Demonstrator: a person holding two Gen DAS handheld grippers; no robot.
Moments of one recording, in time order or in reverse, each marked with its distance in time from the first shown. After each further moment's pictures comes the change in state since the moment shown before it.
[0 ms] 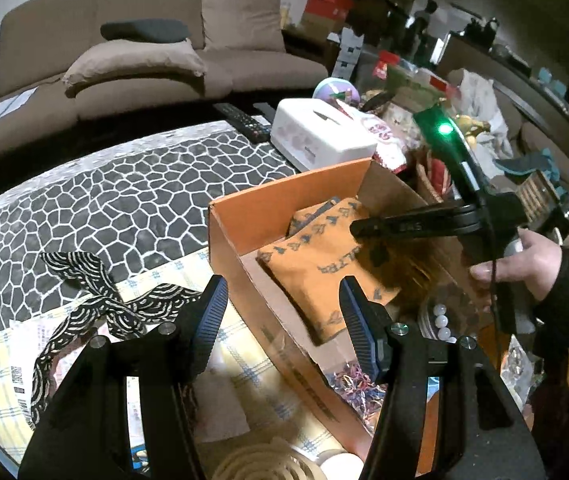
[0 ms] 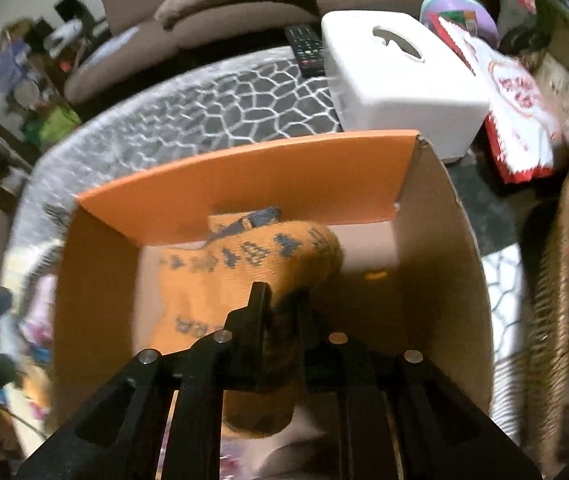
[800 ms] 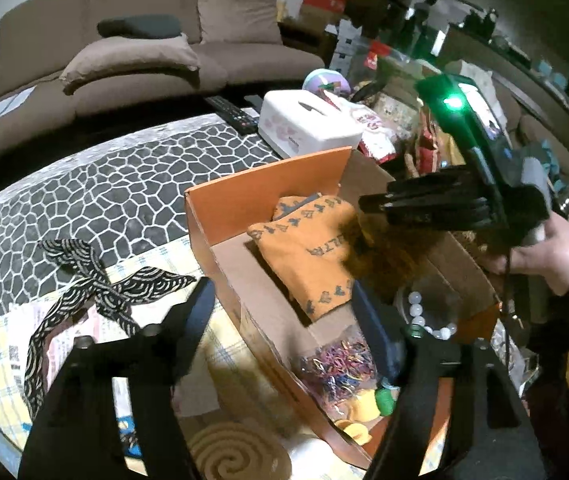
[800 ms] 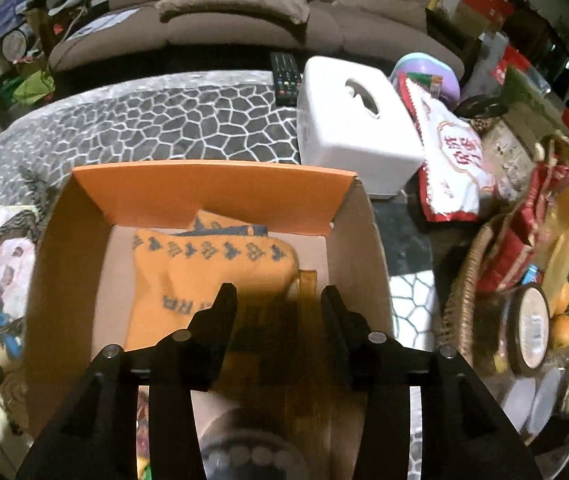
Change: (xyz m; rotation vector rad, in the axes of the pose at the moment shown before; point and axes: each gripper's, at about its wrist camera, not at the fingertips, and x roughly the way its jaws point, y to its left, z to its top) left arm -0.015 -0.027 -0.006 -0.008 0.025 0.017; right arm -0.058 0.026 -0.015 -0.145 -0.062 -0.236
